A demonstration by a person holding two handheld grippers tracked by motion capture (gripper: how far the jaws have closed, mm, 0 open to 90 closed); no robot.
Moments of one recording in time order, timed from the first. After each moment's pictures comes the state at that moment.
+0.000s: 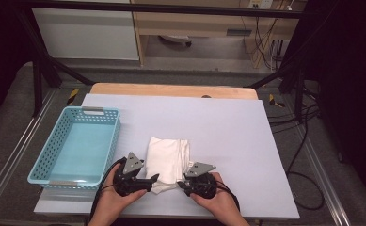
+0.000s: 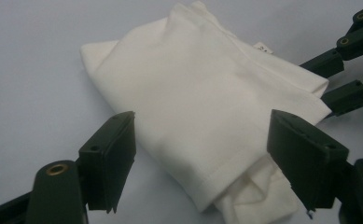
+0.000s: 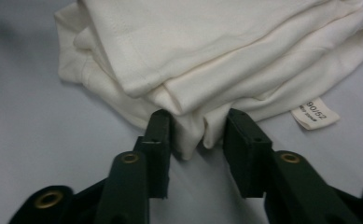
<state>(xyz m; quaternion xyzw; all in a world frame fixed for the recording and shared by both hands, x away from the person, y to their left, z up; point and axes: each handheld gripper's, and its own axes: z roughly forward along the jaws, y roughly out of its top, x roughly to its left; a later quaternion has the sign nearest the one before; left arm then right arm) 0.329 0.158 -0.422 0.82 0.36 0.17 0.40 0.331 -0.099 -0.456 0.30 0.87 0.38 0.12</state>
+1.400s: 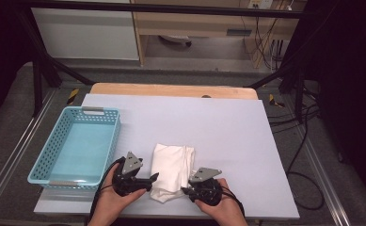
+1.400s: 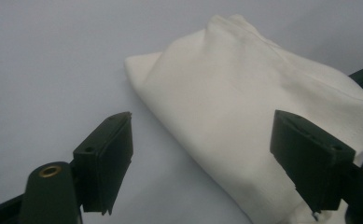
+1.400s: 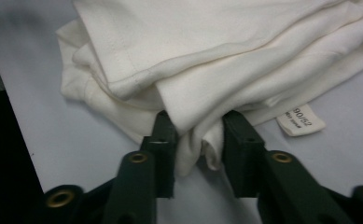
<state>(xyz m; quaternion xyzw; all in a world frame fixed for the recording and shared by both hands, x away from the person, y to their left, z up) 0.327 0.160 -0.418 0.82 0.36 0.19 0.41 0.311 -0.111 -0.450 0.31 0.87 0.38 0.10</state>
